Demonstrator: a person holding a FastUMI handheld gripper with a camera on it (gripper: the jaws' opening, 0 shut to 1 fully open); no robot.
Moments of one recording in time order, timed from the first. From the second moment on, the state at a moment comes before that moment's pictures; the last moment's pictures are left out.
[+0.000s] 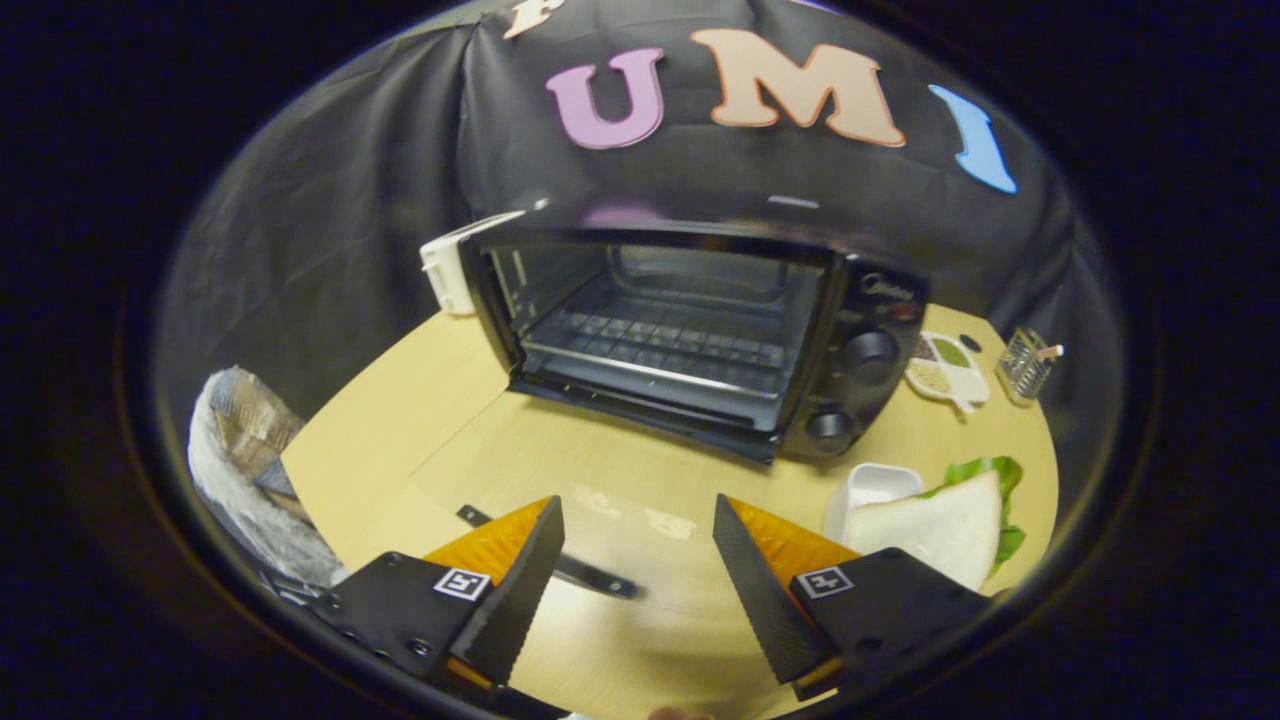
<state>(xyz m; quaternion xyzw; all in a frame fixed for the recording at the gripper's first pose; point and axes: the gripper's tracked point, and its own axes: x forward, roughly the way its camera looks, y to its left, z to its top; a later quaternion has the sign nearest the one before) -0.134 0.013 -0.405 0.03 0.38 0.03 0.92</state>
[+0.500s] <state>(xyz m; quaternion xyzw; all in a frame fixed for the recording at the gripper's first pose) -0.142 -0.124 -0.350 0.01 0.30 -0.11 0.95</state>
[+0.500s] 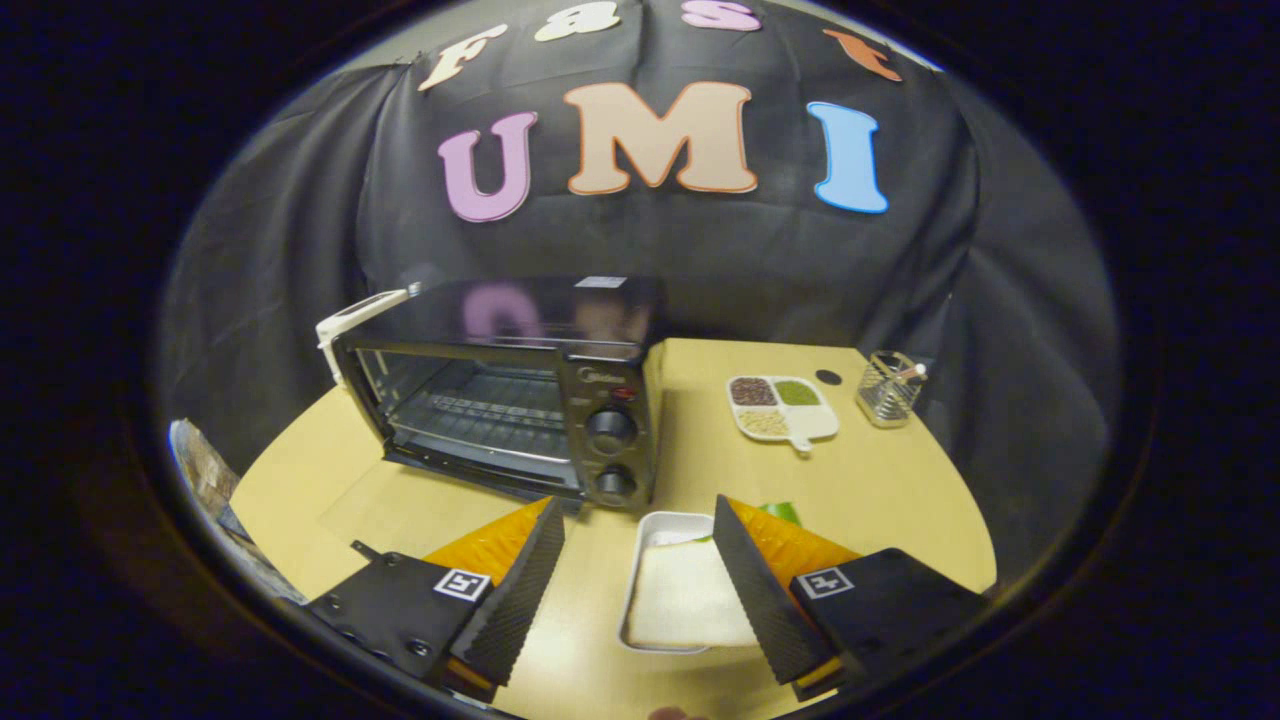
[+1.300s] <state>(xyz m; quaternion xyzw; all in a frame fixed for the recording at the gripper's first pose) -0.192 -0.187 -0.428 0.13 0.42 -0.14 0.89</state>
